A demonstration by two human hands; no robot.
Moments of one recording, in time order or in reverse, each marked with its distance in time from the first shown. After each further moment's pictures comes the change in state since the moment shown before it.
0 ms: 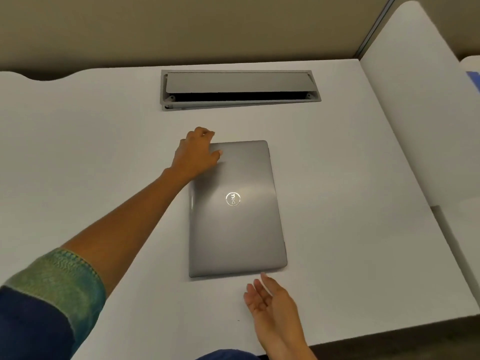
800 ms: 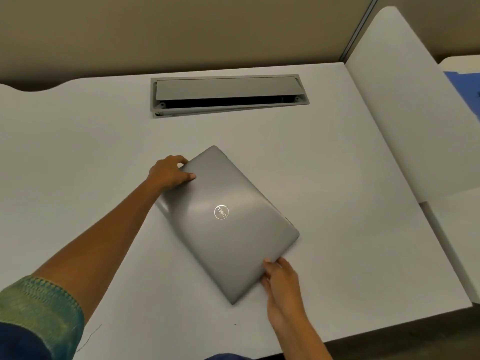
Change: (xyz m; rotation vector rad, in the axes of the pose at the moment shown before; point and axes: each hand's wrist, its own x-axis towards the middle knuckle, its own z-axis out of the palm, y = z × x) left_hand -0.016 -0.032 -0.008 -0.135 -0.215 -0.355; right_hand 0.030 -0.026 0.004 -0.280 -0.027 -0.334
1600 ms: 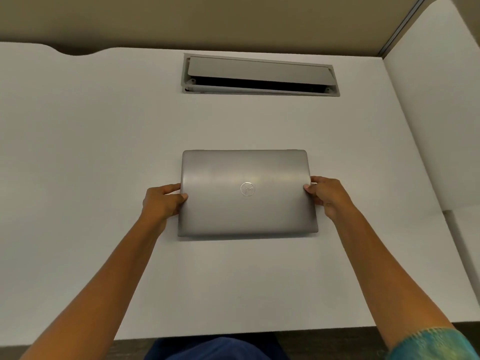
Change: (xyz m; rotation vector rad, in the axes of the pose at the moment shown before) left_hand -0.110 -0.081 0.057 -0.868 0.174 -0.375; right_hand 0.086 -0.143 0.013 -0.642 -0.075 -0.226
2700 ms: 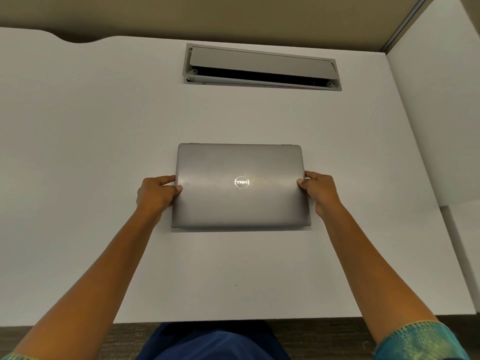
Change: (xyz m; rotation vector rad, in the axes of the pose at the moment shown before) left_hand 0.003 -0.012 -0.005 0.102 0.089 0.037; right_hand 0.022 0.030 0.013 -0.068 0.070 -0.121
